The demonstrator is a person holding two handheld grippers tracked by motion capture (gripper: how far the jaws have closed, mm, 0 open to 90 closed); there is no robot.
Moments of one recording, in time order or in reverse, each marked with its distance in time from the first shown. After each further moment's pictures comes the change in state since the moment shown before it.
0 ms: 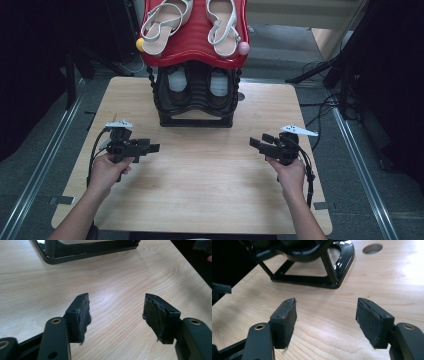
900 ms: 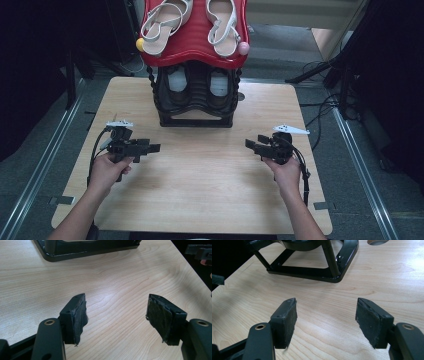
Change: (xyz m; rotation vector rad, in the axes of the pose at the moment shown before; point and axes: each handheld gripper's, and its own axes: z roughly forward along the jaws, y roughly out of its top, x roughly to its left) left arm 0.001 0.001 0.003 0.010 0.015 -0.015; right arm 0.001 -0.002 0.015 0.049 -0.004 -0.021
